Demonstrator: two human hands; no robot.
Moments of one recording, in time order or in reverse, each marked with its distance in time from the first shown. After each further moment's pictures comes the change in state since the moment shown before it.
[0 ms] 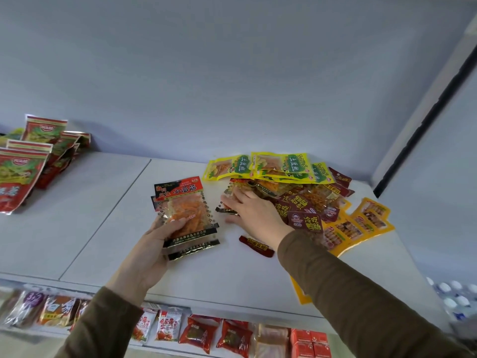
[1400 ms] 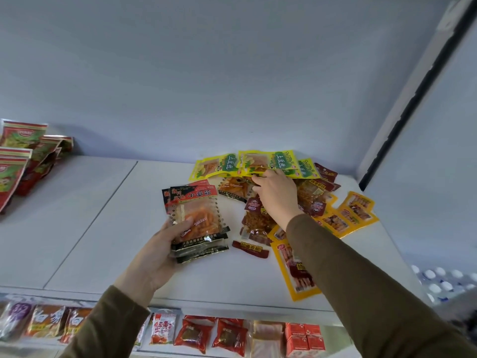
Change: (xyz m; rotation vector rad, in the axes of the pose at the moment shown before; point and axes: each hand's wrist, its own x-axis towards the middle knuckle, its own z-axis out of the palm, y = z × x) left_hand 0.002 -0.012 0.029 0.036 -0.095 -0.094; right_hand -0.011 0.060 -0.031 -0.025 0.155 0.361
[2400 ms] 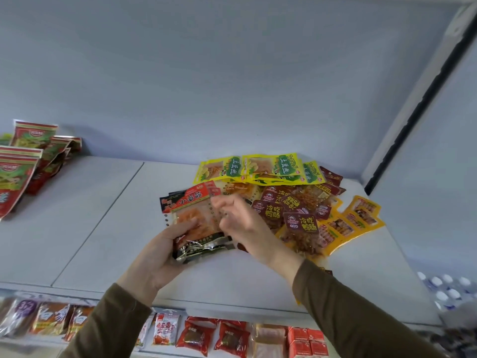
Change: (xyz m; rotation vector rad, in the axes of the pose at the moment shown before) left_hand -0.003 0.008 0.000 -0.137 -0.023 -0.113; right_hand -0.078 -0.076 -0.038 1.312 -0.330 -0.190
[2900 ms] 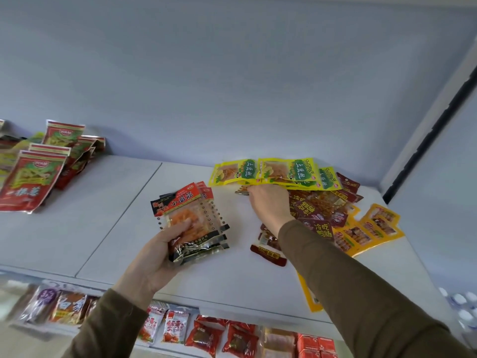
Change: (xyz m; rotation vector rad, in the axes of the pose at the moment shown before) left_hand -0.015 0.011 -0.029 -0.059 0.052 0.084; right_hand 0.088 0.044 -0.035 -1.412 0.277 0.155
